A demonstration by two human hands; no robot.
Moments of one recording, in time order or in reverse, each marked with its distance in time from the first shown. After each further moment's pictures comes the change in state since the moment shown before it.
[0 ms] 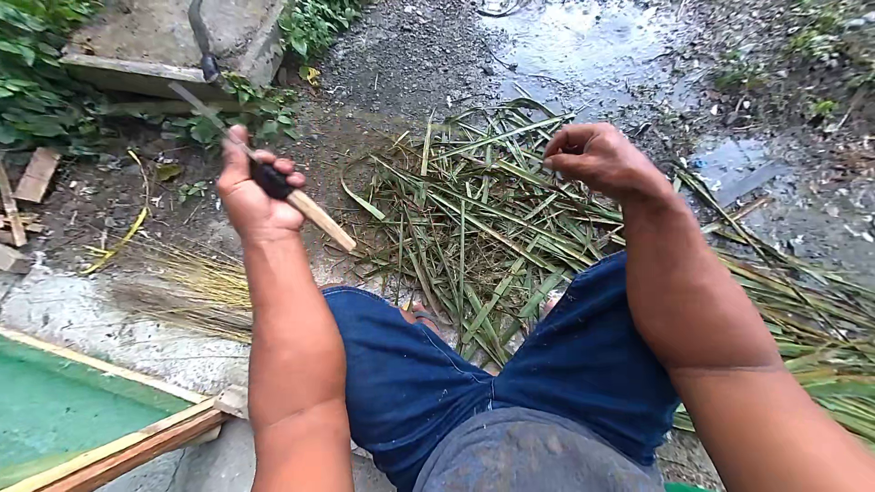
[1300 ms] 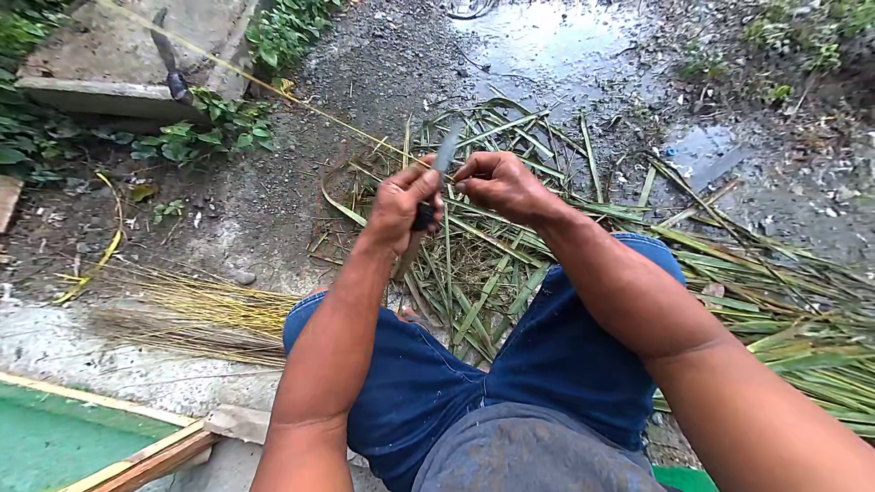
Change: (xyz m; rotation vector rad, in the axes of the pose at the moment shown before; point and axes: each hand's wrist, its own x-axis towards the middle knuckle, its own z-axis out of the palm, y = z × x) left_hand -0.095 -0.097 0.100 0.442 -0.644 -0.391; right_hand 0.004 -0.026 0.073 0.365 -0.039 -0.077
